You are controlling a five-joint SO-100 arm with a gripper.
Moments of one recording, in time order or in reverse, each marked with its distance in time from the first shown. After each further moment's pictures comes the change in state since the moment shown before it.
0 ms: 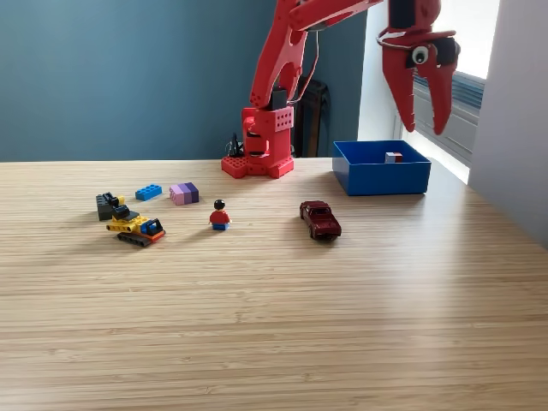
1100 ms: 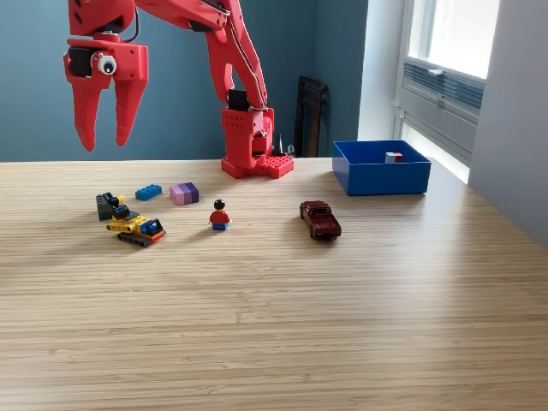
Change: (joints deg) arm 75.4 0.0 2.1 -1.1 -8.4
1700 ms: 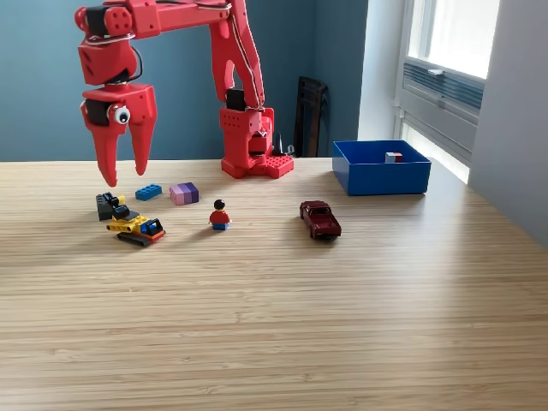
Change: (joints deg) arm 4.7 18.5 41.7 -16.4 -7.5
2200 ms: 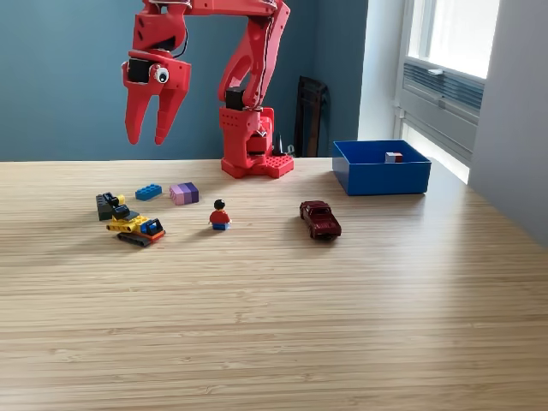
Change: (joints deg) arm 5.2 36.2 29.6 -8.4 -3.7
